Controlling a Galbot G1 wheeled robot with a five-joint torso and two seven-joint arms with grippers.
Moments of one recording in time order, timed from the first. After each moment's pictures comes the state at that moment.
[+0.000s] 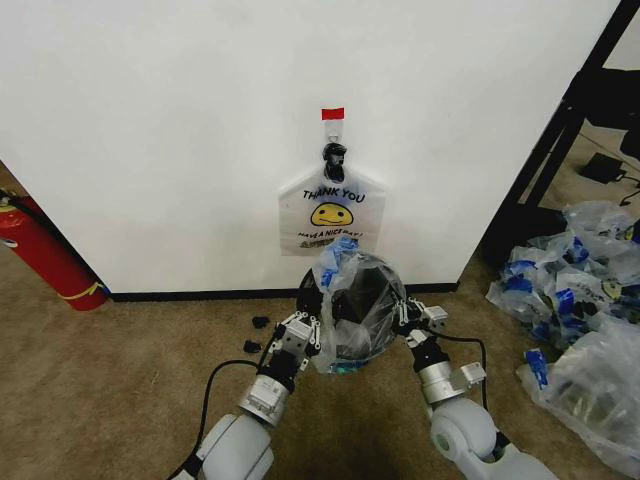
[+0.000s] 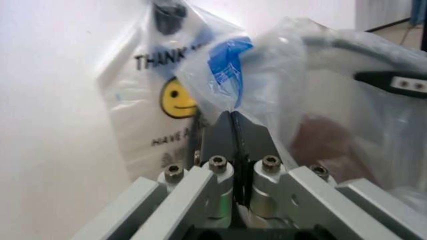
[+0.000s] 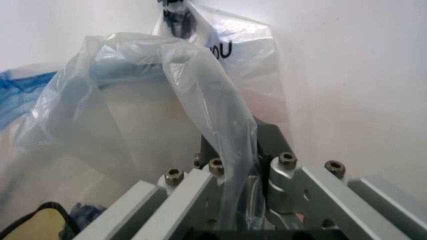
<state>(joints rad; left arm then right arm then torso) 1.32 -1.12 -0.06 -2.08 0.01 -0.04 -0.20 -1.26 1.03 0.11 1.84 0.59 0.43 0.12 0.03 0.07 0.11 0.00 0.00</state>
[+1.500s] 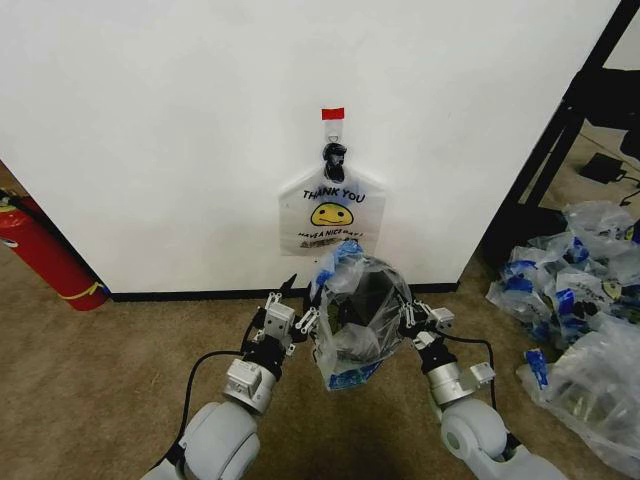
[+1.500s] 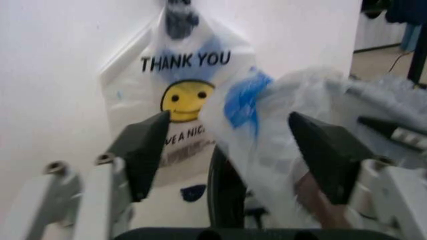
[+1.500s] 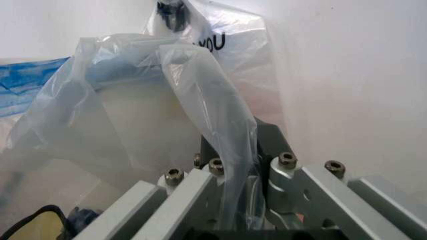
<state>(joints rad) 1.31 -1.09 -0.06 -2.16 -0.16 0.03 -0.20 -1.28 1.01 0.15 1.82 0.64 0.43 0.06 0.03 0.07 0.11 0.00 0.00</state>
